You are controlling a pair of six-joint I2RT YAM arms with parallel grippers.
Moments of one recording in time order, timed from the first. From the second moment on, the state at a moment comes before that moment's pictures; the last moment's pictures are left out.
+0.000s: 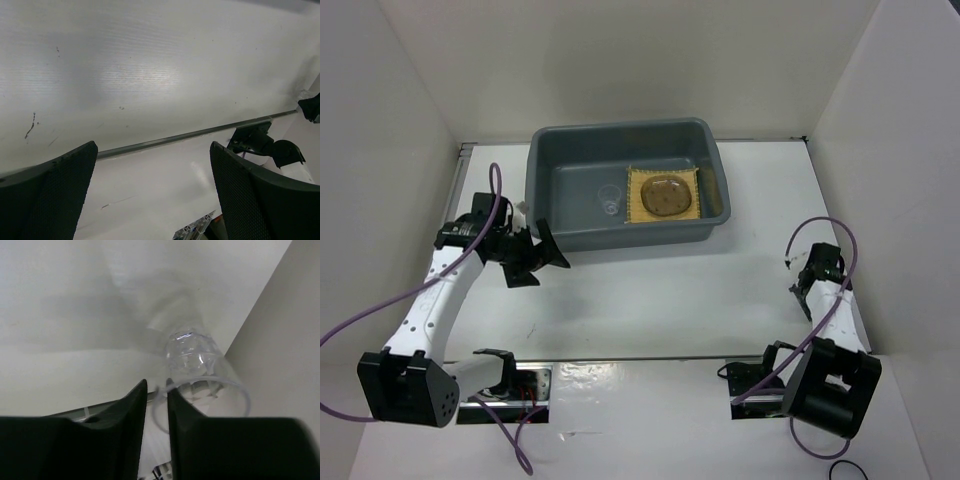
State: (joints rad) left arm -0.06 1.14 1.05 -1.04 0.42 -0.51; right arm -0.42 1.03 0.50 -0.69 0.32 -0.75
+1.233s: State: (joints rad) left arm -0.05 0.95 1.03 -1.09 0.31 -0.53; right arm 0.69 2.36 2.66 -1.27 -0.12 -0.59
